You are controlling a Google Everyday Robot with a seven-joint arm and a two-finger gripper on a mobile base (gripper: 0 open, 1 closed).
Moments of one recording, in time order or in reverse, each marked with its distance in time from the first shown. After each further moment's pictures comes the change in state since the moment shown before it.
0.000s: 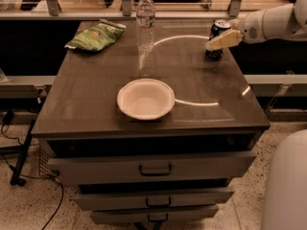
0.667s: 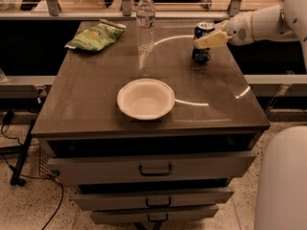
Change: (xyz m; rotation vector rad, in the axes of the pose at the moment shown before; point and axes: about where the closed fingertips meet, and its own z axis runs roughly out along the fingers) arm -0.020 0.056 0.024 -0.216 -0.057 0.015
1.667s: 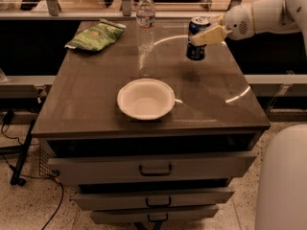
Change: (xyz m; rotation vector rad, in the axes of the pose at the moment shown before) arm -0.031 0.042 -0.007 -0.122 -0.021 -0.075
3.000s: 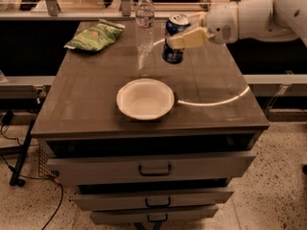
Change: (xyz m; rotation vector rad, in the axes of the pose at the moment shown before) arm -0.058 0.092 0.034 -0.066 -0.117 -0.088
